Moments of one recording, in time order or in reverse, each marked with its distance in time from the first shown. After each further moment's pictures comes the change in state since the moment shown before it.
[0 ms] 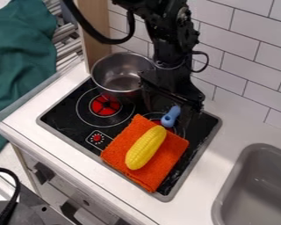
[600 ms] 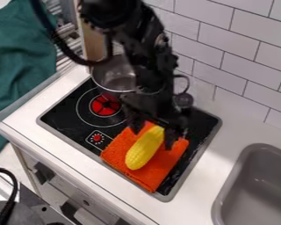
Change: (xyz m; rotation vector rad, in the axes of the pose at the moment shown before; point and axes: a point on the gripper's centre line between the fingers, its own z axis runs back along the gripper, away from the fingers) arm -0.041 0.016 -0.016 -0.023 0.033 0.079
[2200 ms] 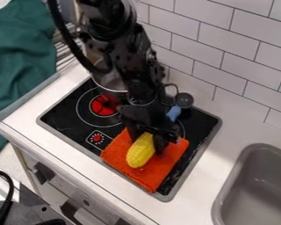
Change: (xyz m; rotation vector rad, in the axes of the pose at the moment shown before) arm 0.002 0.006 -0.022 -0.033 0.014 0.001
